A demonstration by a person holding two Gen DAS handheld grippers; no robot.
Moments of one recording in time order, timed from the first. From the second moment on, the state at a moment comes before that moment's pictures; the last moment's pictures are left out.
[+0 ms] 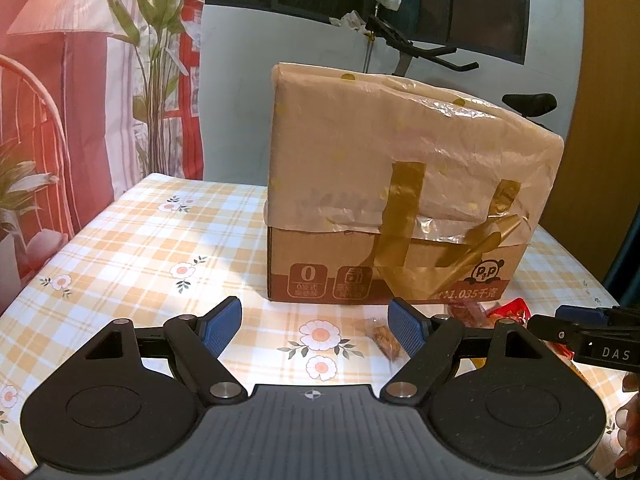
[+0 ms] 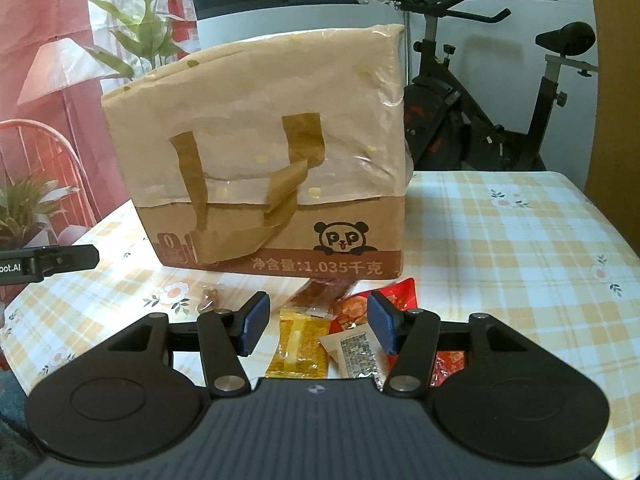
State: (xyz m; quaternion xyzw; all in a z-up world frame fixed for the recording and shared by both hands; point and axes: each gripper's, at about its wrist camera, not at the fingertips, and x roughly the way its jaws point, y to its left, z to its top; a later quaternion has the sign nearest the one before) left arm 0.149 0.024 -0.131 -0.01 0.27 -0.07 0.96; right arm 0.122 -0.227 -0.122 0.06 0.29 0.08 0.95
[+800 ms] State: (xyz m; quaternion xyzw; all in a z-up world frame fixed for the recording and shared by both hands) left arm 0.155 0.021 -0.139 -0.02 0.29 -0.07 0.96; right arm 0.124 -0.227 -0.127 0.07 0.32 0.07 0.94
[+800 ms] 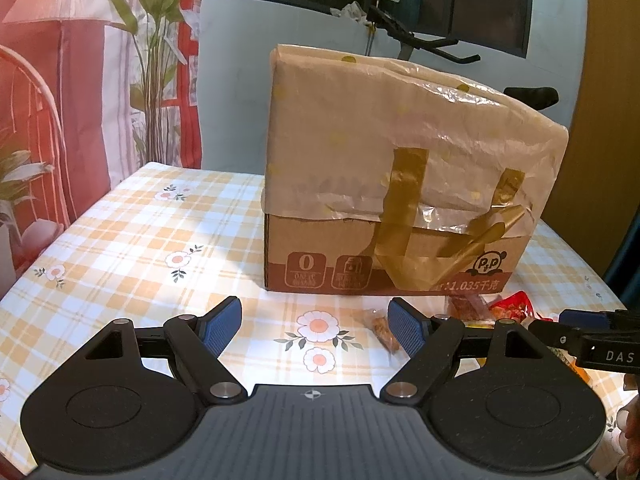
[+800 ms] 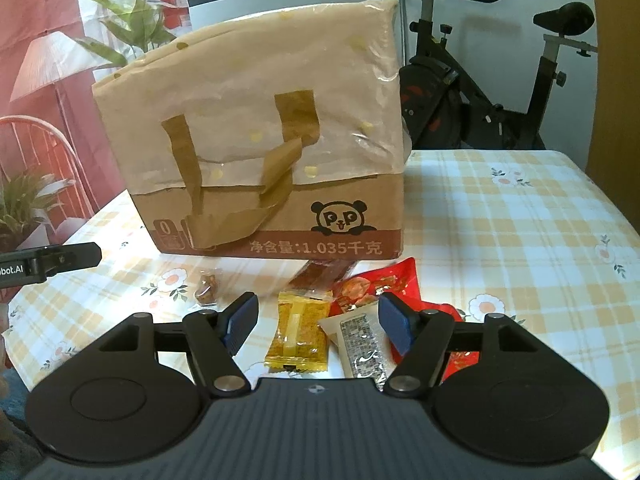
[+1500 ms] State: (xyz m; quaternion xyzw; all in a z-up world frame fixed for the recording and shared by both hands) left arm 0.156 0.017 -0.148 -0.01 0.30 -0.08 0.95; right arm 0.119 -0.239 -0.144 0.03 0.32 0.05 0.95
